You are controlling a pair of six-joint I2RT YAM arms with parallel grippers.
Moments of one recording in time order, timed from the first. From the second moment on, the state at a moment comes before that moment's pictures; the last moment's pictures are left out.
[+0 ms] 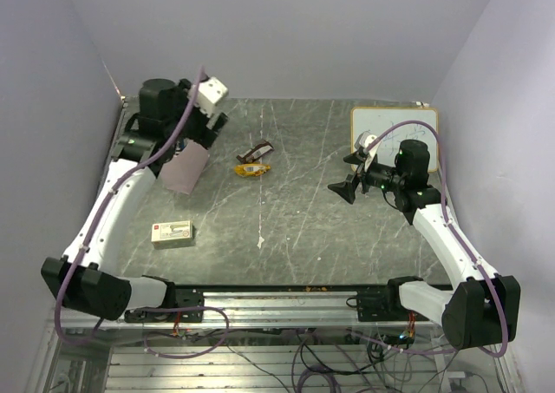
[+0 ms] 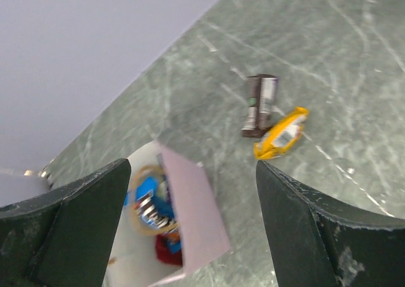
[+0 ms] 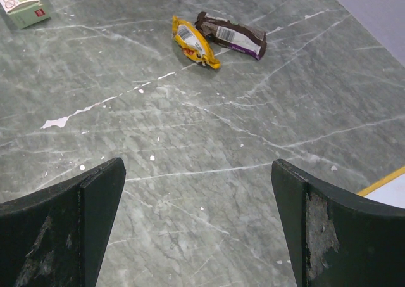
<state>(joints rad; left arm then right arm) -0.23 1.28 1.41 -0.49 0.22 0.46 0.12 1.11 0.77 -0.09 -0.86 -0.44</state>
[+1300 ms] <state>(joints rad) -0.53 2.25 1.83 -0.71 0.28 0.76 0.08 1.11 0.78 -0.07 -0.67 -0.36</state>
